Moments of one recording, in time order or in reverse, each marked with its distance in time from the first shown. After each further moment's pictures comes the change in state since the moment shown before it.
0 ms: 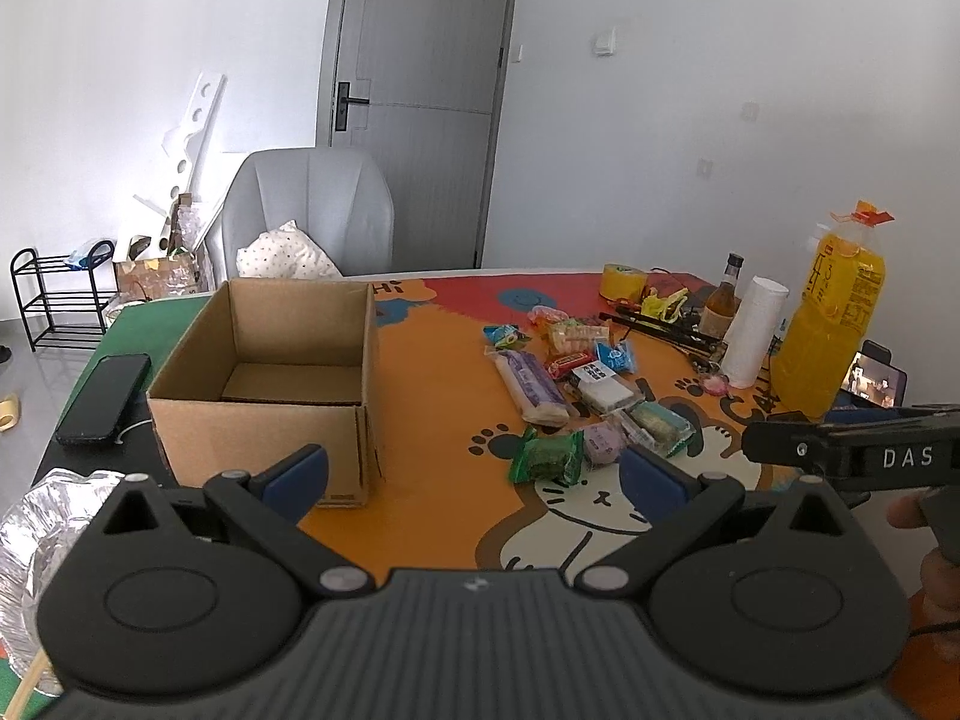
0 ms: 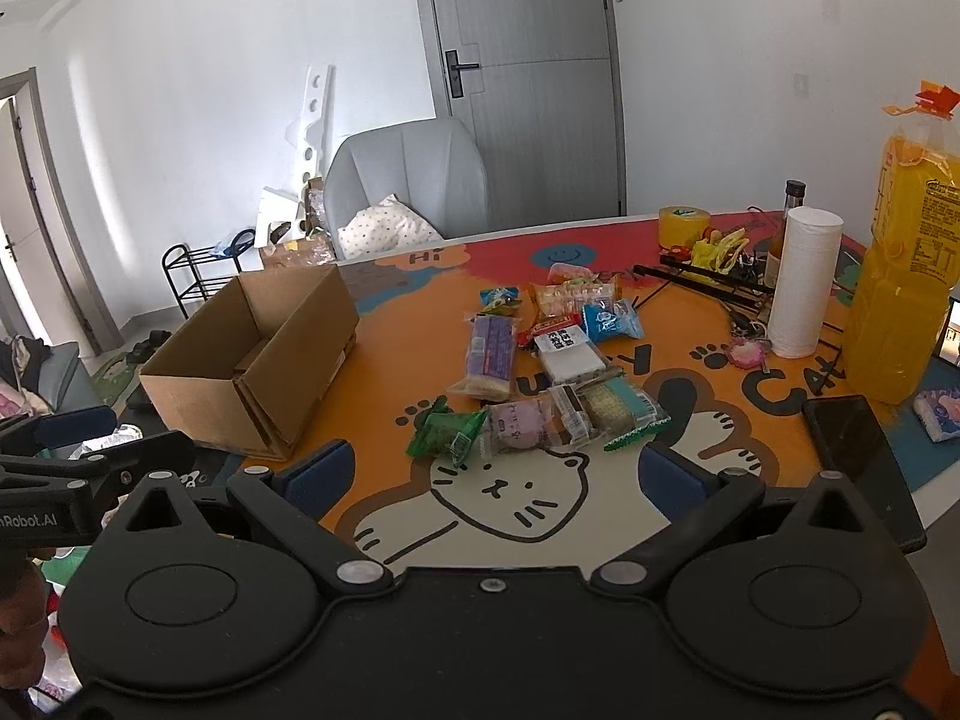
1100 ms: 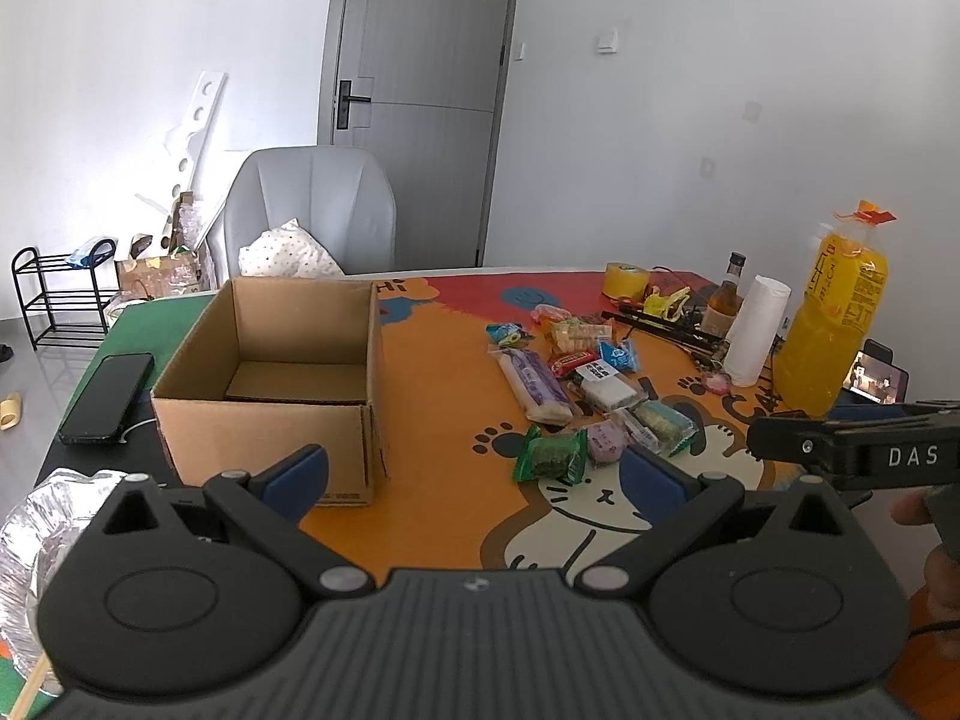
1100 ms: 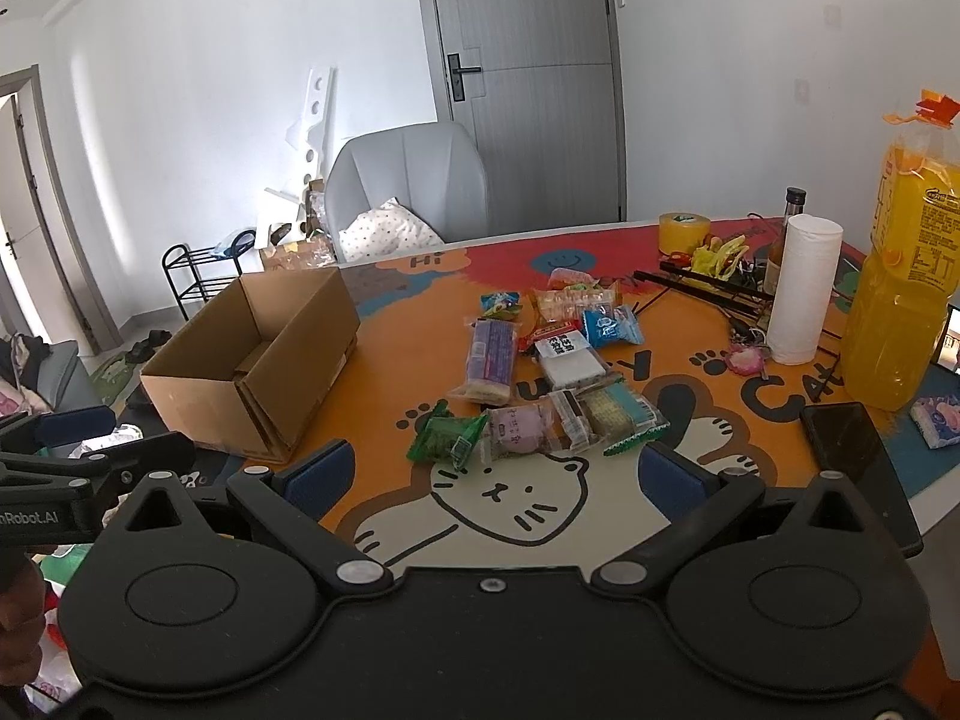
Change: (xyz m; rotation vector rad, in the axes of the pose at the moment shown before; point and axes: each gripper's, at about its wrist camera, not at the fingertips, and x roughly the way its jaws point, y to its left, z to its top) left arm 0.000 0.004 -0.002 -0.002 0.003 -0.001; right arm -0.001 0.000 0.001 -0.006 -0.006 -0.006
